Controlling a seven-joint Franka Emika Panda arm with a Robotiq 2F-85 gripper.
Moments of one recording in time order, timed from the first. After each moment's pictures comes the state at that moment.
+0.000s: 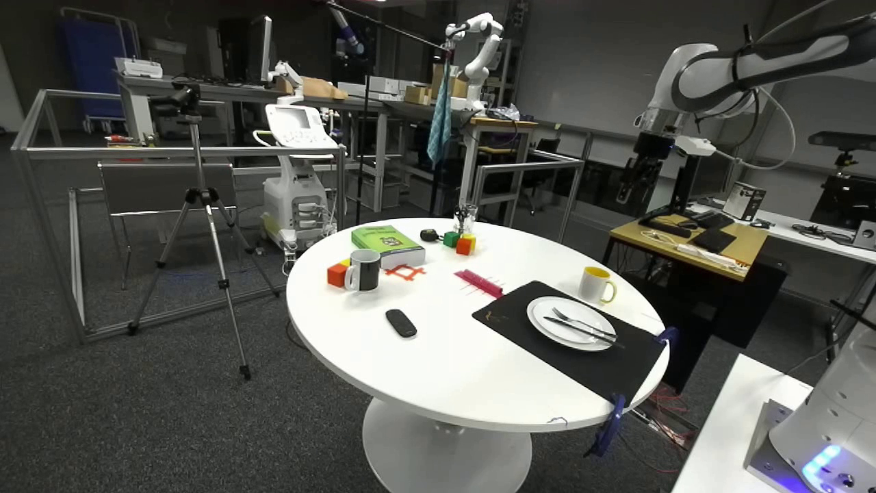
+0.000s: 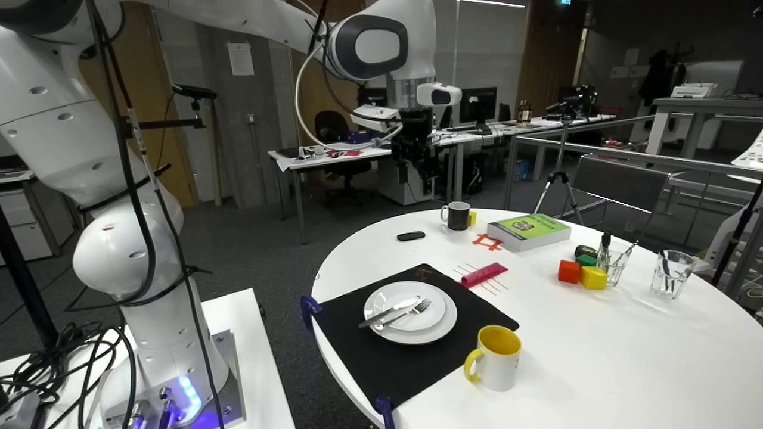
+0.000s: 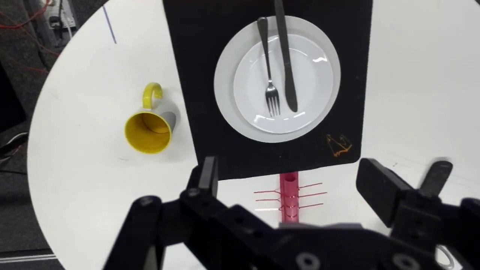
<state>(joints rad) -0.08 -0.27 -0.10 -2.21 0.02 2.02 -0.11</state>
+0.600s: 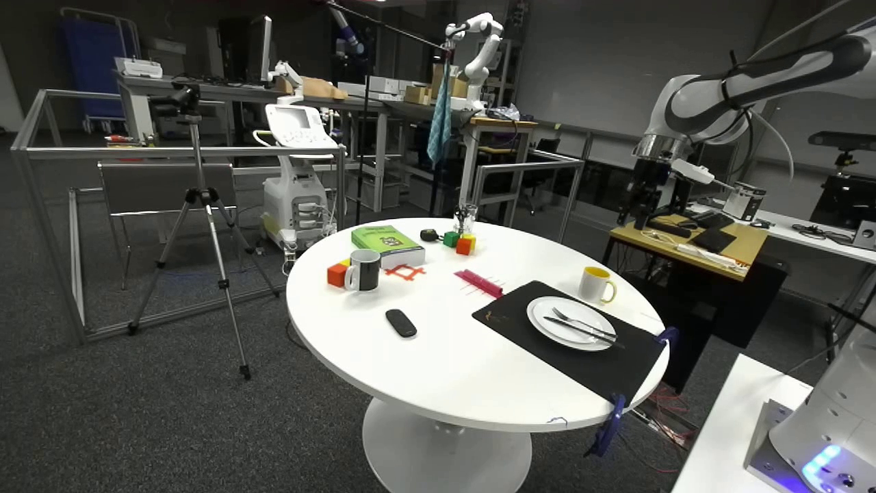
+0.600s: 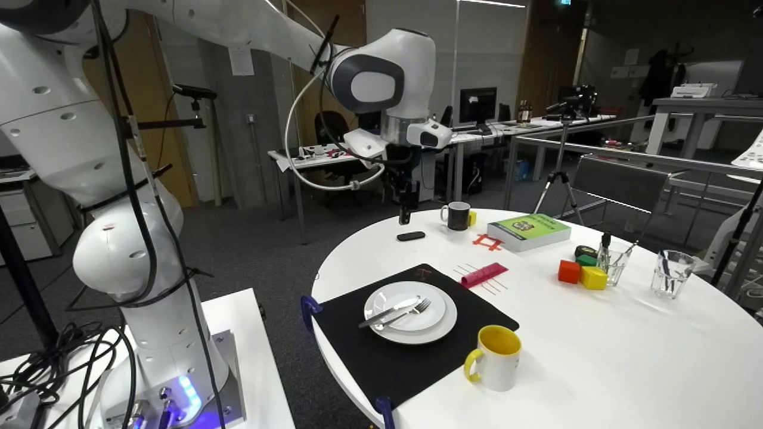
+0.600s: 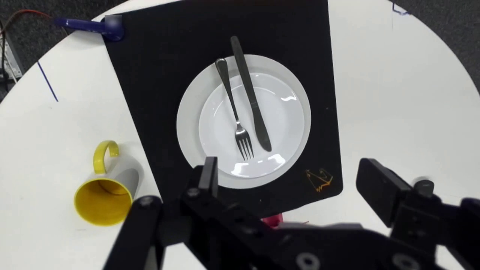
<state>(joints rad) -0.08 -0.25 -0.11 -2.32 0.14 2.04 -0.11</state>
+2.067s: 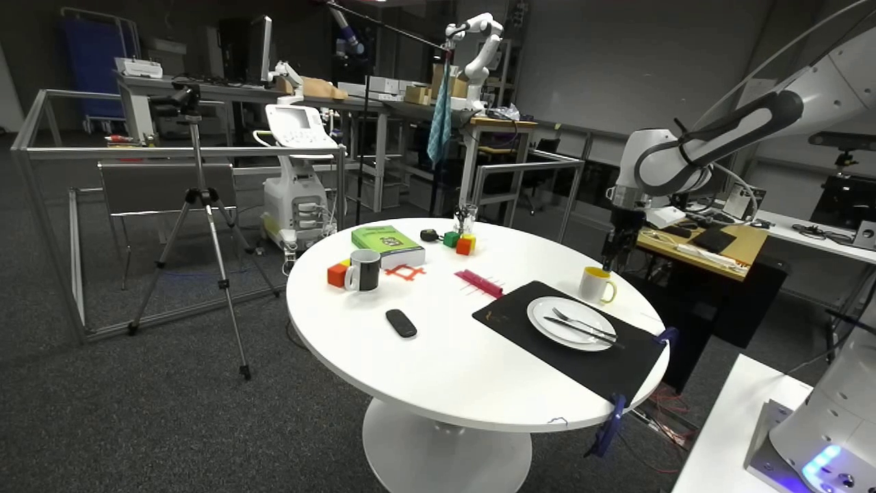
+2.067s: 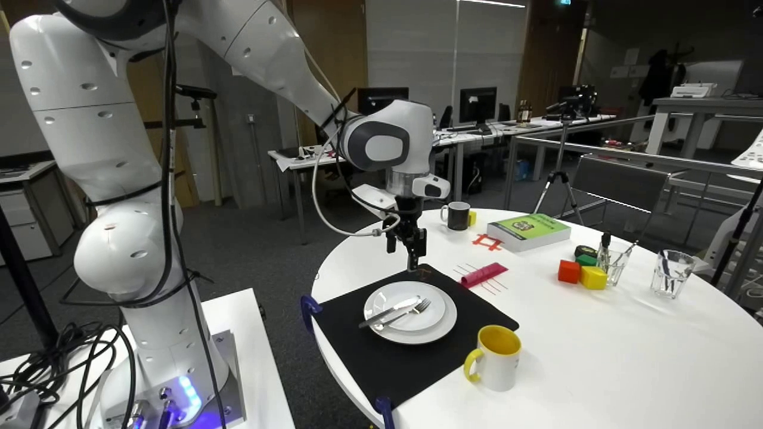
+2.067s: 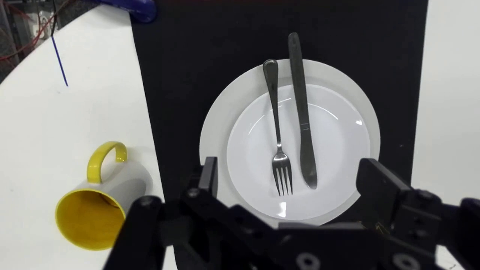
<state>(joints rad) -0.07 -0.05 -0.07 -2.41 -0.02 2.30 -0.11</state>
